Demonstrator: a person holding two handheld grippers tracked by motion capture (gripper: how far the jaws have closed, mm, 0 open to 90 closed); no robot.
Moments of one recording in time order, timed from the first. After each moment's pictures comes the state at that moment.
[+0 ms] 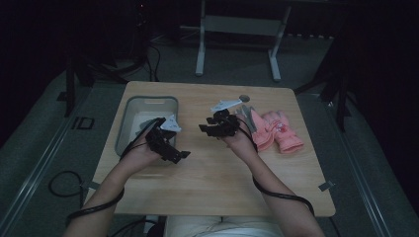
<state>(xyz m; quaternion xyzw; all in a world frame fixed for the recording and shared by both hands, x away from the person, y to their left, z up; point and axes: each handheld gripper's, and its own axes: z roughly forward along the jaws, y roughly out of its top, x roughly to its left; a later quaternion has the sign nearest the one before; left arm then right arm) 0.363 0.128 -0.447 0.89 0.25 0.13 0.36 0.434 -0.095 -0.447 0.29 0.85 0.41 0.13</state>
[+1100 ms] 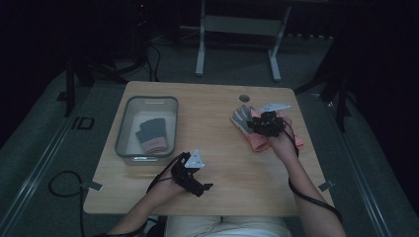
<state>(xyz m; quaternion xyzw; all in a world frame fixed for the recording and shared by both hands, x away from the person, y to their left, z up) 0.313 0.063 -0.532 0.89 0.22 0.10 0.39 0.455 -0.235 -0.464 0.38 0.82 0.37 0.21</state>
